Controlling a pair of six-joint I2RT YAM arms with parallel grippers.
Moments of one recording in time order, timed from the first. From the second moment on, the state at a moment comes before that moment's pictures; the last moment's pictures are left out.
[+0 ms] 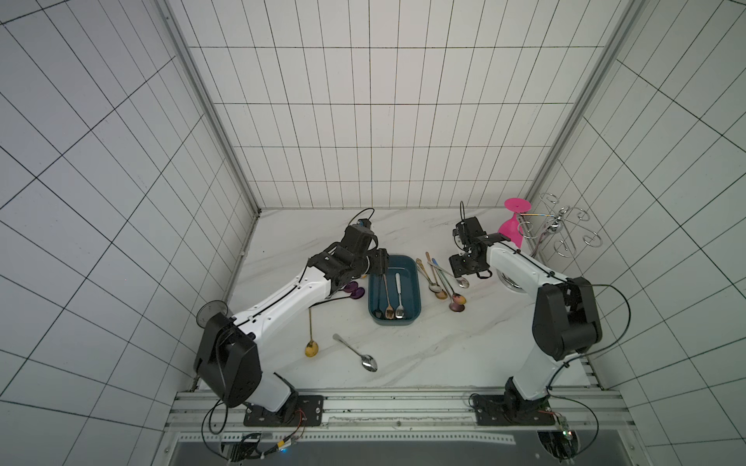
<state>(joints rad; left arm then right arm) -0.57 1.46 1.21 -0.44 0.02 -0.48 0.37 1.77 1.32 -0.76 0.17 -0.03</state>
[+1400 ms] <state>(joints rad) -0.02 1.26 1.11 -0.39 0.21 -0.26 0.35 2.06 1.47 -0.69 0.03 -0.20</state>
